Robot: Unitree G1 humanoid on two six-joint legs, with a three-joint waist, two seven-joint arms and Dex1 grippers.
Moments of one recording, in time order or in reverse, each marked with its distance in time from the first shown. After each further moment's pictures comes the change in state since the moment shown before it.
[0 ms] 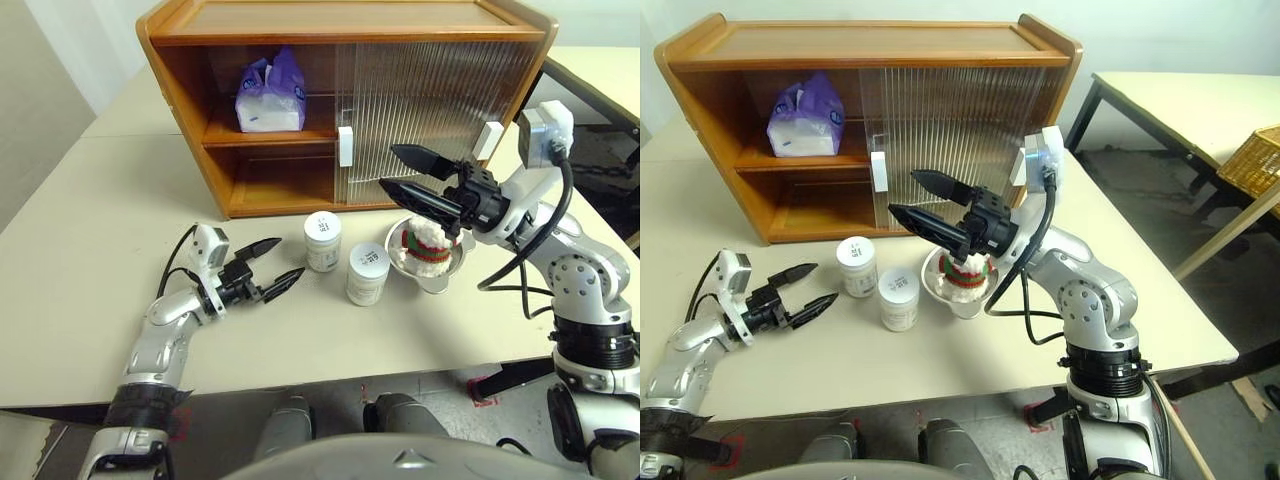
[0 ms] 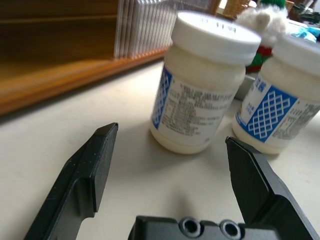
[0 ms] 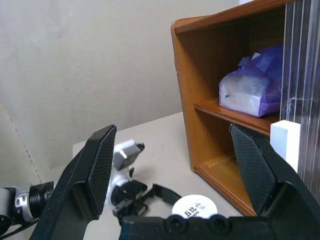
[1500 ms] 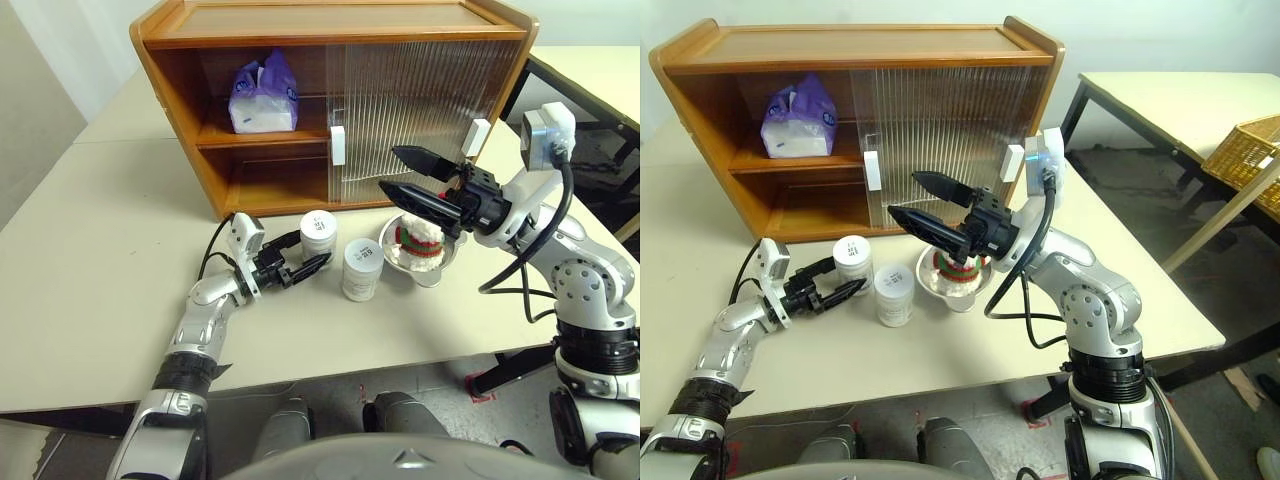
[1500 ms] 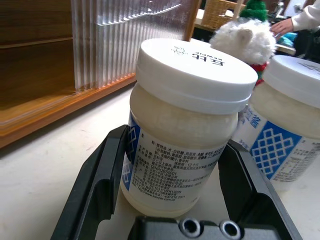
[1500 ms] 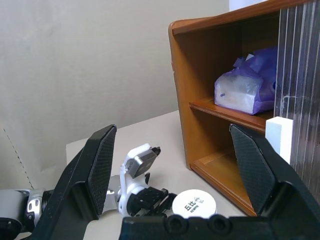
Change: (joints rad) left arm -0.143 -0.101 -0.046 0.122 0.050 -0.065 0.062; right arm 0.018 -0.005 -0.004 -0.037 0.003 0.010 -0.029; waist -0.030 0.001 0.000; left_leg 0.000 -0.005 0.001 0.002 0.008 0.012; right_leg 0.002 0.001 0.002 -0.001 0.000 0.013
